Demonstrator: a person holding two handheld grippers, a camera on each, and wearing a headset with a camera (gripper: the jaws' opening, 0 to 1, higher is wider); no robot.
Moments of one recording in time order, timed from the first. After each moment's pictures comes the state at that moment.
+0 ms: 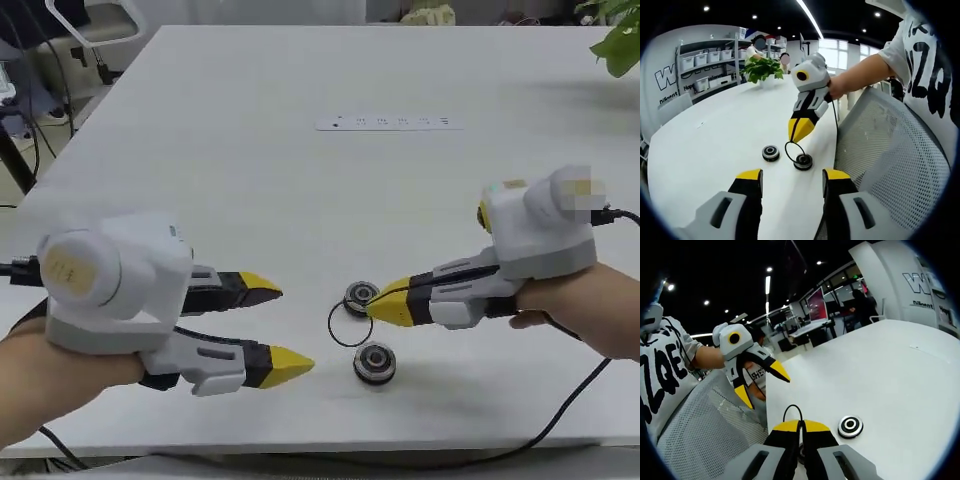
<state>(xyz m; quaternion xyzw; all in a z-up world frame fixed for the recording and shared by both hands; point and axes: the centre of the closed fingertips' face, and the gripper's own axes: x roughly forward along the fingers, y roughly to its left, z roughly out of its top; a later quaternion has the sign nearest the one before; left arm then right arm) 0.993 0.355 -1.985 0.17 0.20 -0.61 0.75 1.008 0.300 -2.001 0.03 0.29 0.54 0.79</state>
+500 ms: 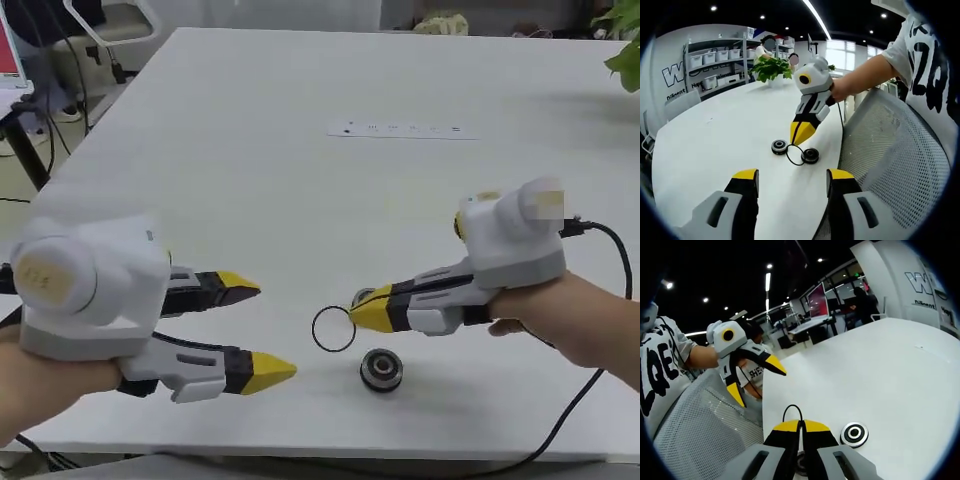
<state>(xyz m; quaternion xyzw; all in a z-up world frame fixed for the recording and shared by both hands) 0.998 0.375 -1.985 0.16 0.21 -0.58 0.77 1.018 0.320 -2.014 0.02 0.30 0.53 0.79</state>
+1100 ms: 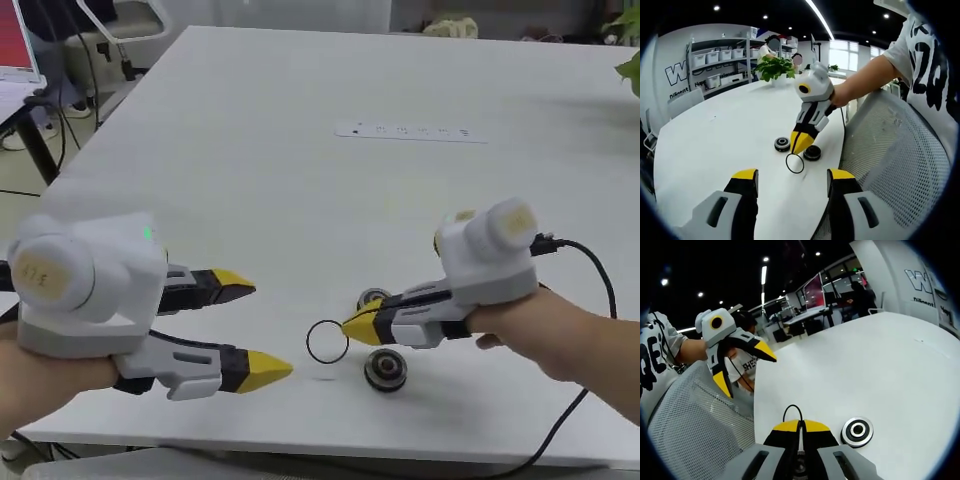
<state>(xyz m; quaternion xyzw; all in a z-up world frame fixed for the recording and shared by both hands) 0.998 0.383 -1.986 0.16 0.21 -0.57 0.78 1.021 0.327 -2.042 0.00 0.32 0.52 0.79</state>
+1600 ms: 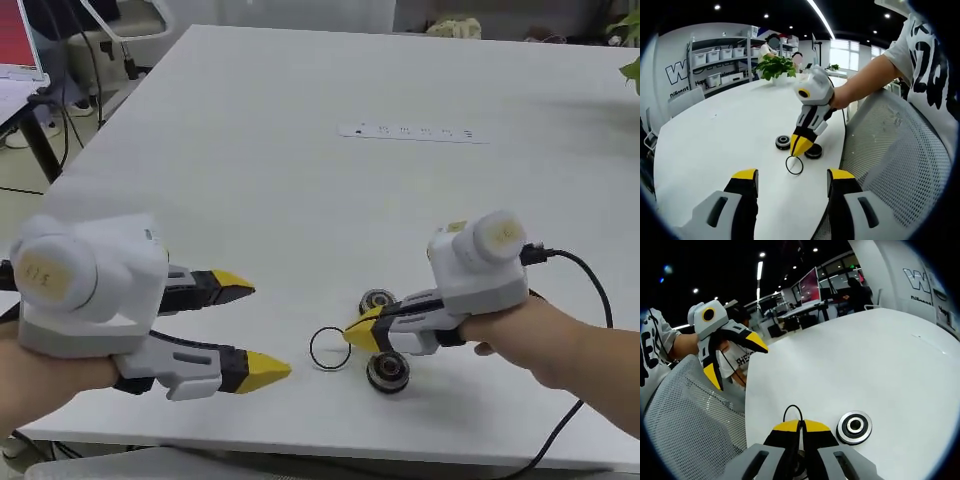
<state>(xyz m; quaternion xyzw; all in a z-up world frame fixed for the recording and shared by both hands) 1.000 0.385 -1.989 0.16 0.21 -0.57 0.78 1.028 0.321 -2.061 -0.02 0.34 0.50 0.80</state>
